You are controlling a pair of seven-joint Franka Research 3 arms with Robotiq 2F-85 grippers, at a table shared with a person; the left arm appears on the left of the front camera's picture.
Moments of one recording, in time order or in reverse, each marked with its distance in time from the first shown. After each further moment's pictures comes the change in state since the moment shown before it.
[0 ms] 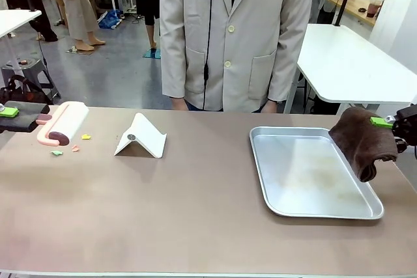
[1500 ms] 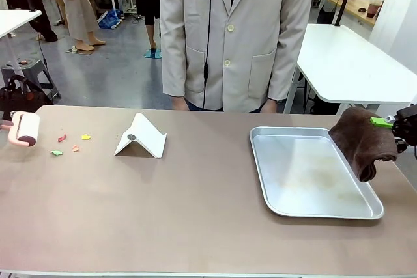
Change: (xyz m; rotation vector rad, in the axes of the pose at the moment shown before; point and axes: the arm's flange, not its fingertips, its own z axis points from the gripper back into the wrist) left arm 0.004 0.020 0.148 0.515 -0.379 0.177; right arm 0.000 0.000 0.000 0.000 0.000 0.000
